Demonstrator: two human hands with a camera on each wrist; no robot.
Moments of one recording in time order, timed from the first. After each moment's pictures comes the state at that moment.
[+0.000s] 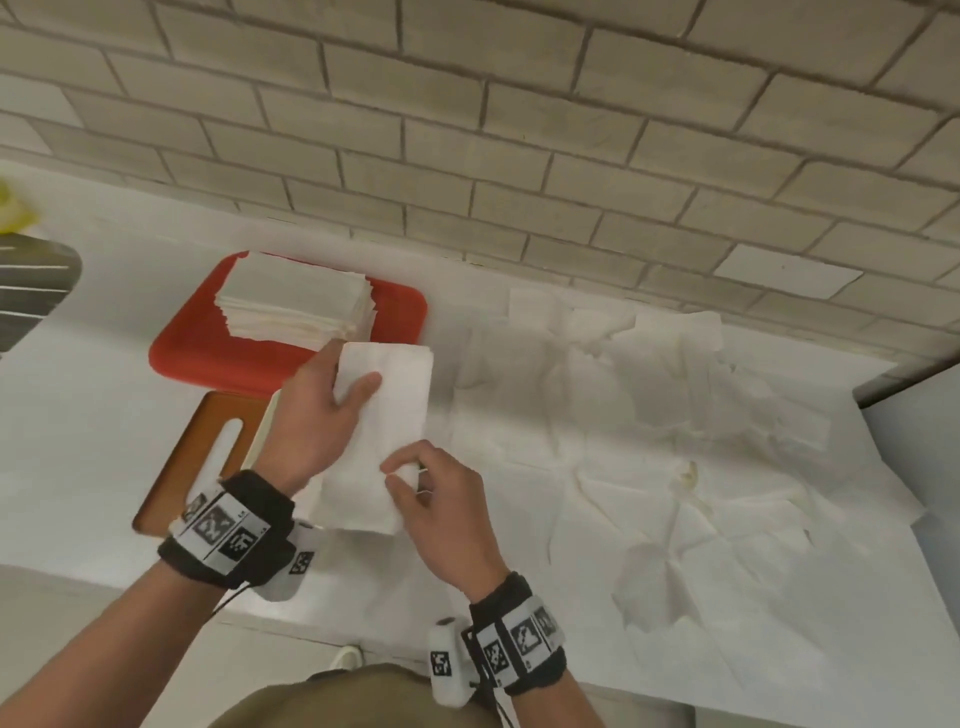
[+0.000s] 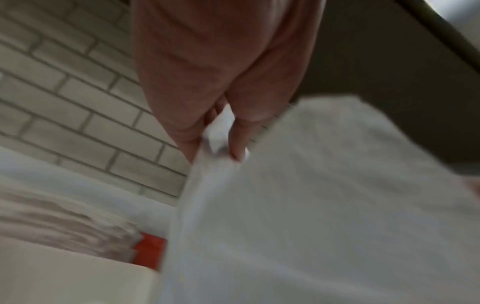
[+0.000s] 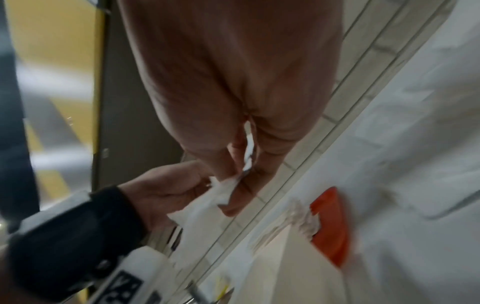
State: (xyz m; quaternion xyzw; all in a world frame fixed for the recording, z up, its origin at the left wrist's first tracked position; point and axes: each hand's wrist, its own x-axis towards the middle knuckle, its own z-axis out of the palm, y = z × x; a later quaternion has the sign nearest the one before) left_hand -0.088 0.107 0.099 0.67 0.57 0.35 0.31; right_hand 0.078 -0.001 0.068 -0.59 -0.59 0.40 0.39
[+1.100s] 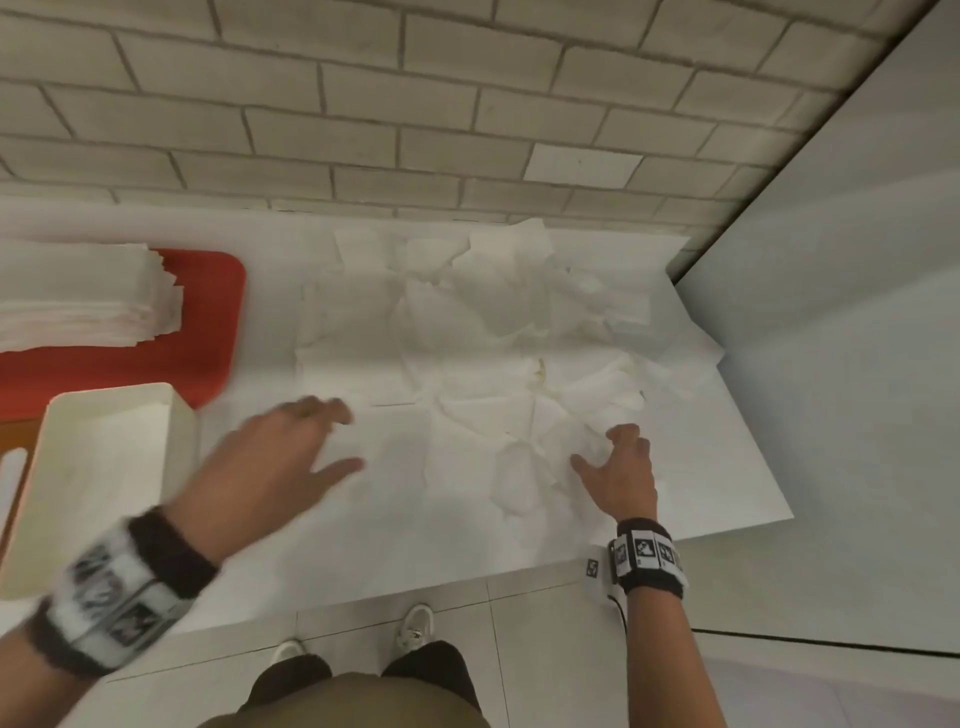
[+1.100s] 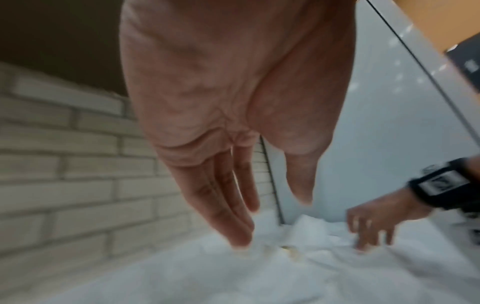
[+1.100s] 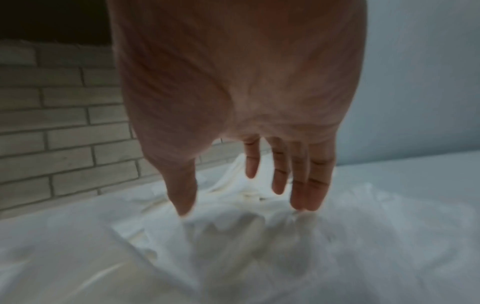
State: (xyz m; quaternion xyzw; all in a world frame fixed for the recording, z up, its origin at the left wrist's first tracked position) left_hand 0.003 0.023 0.093 0.92 0.36 0.05 0.16; right_hand 0.395 -0.165 -0.014 -0.93 -0.26 0.18 0.20
